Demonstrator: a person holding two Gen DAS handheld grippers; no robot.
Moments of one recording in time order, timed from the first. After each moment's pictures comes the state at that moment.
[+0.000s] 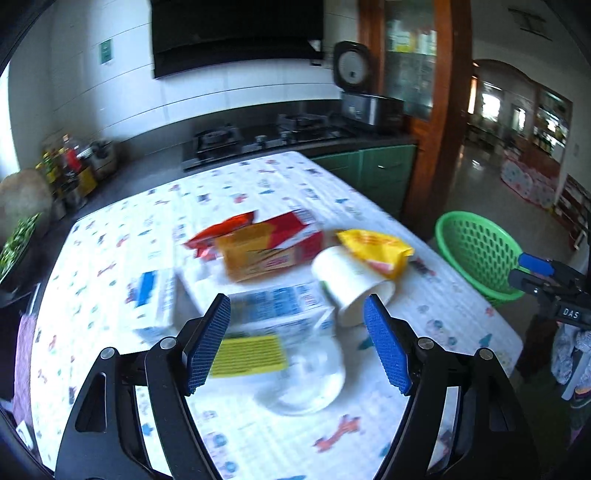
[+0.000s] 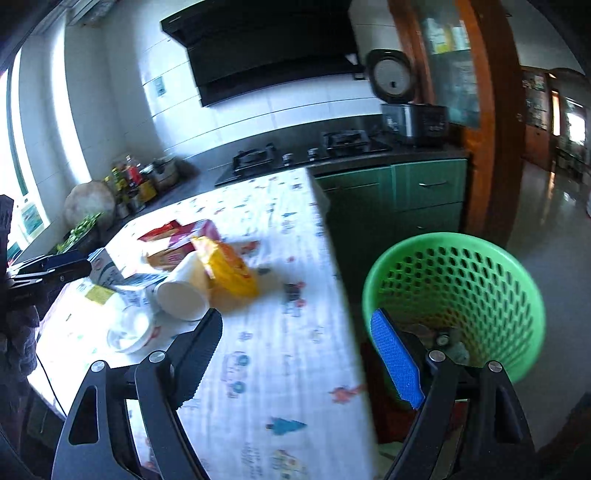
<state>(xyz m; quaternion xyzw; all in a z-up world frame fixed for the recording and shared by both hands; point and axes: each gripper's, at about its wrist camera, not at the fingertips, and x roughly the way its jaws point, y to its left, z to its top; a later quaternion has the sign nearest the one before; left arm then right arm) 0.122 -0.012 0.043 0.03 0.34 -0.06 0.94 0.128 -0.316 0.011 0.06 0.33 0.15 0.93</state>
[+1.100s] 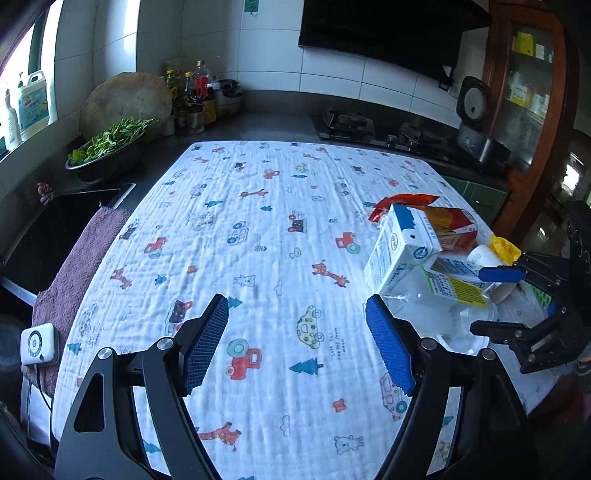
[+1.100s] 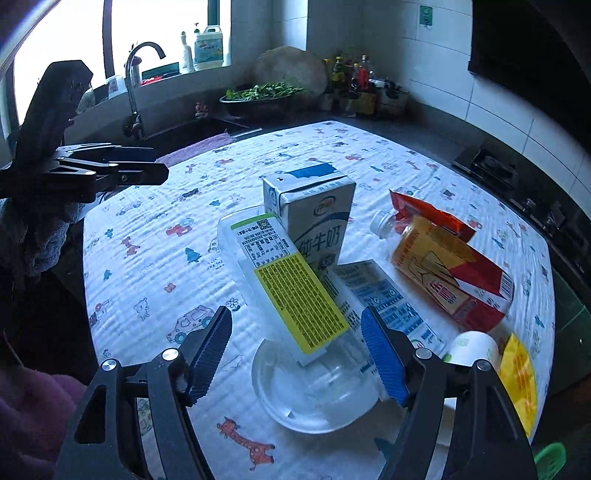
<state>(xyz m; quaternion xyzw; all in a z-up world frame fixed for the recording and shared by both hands) 0.064 0.165 0.014 -0.08 0.35 0.10 0.93 0.164 -0.034 0.000 -0.22 0.35 0.48 0.77</state>
